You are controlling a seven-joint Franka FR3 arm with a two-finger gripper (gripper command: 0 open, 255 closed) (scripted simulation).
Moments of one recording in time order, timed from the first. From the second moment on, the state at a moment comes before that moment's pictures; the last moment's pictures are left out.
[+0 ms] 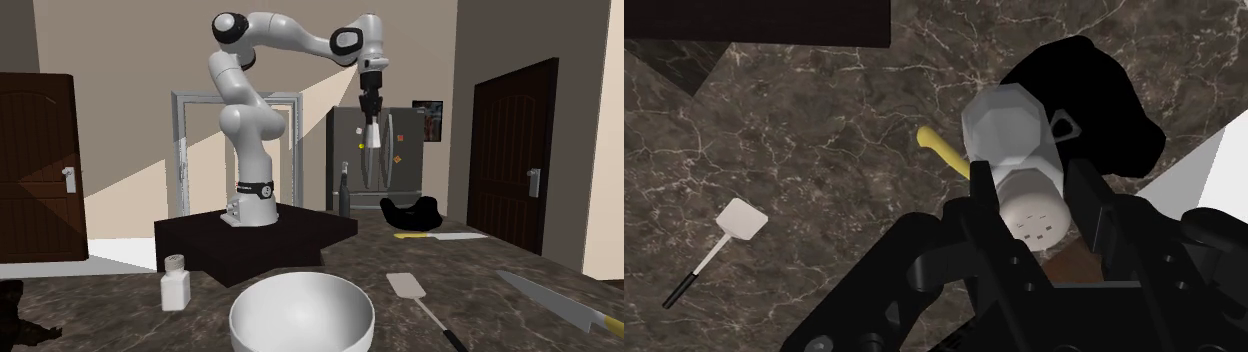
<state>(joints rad) 0.21 -0.62 0.55 -2.39 0.40 1.87 0.48</state>
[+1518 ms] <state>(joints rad) 0.21 -0.51 0.66 -2.61 0.46 2.21 0.46</state>
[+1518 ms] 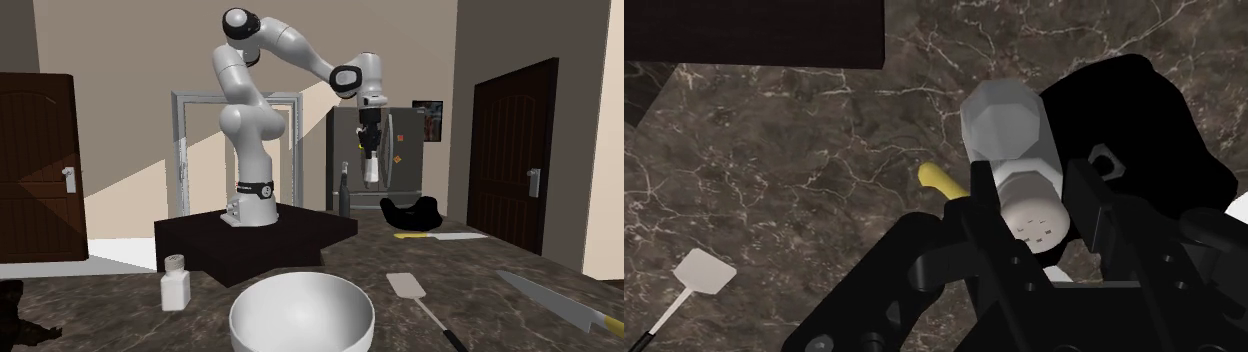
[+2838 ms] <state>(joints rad) 0.15 -0.23 0.80 -2.72 0.43 2.59 0.50</state>
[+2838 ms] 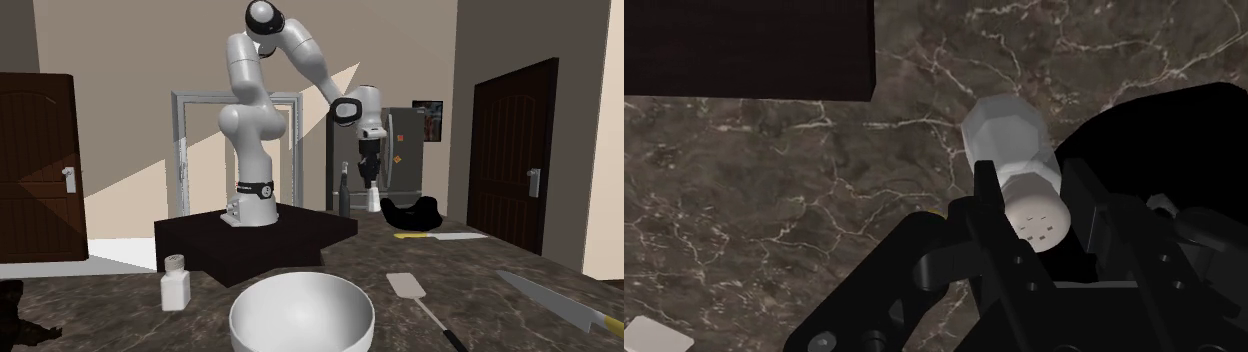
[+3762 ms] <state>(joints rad) 0.05 0.05 0.84 -2.75 0.07 2.85 0.74</state>
